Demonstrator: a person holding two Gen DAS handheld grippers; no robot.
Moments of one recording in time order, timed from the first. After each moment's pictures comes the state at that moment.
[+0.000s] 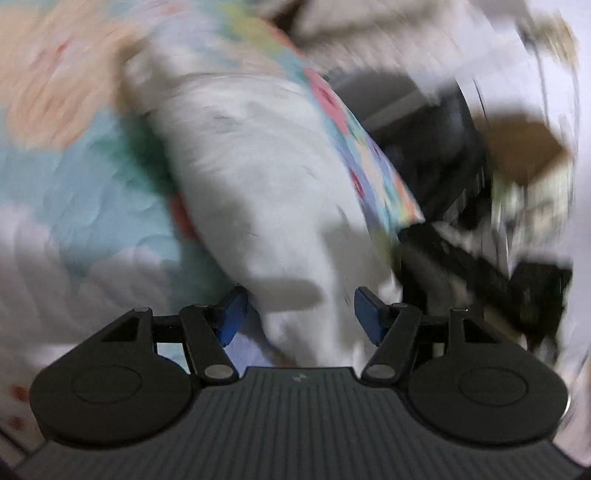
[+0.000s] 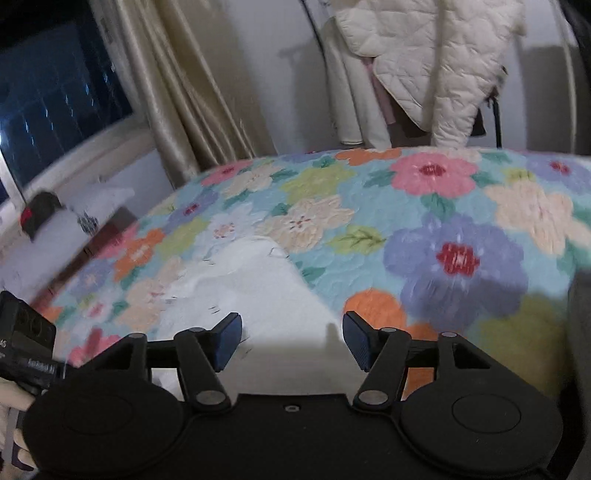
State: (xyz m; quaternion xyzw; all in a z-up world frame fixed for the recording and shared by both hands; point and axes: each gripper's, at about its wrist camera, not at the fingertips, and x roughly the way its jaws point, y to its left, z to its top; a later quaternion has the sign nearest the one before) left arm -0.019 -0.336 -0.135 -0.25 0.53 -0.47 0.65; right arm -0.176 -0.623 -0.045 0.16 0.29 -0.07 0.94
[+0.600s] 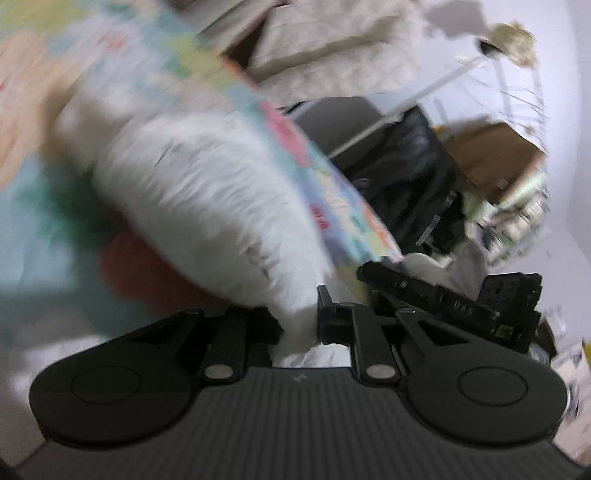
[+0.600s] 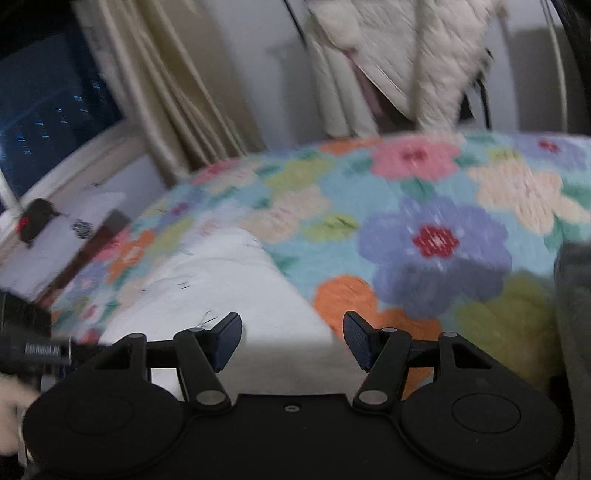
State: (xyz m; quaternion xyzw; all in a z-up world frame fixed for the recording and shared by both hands) left arm -0.037 -0.370 -0.092 -0.21 0.43 -0.55 0.68; right arm -0.205 -0.629 -0.066 0.20 0.27 -0.05 0.94
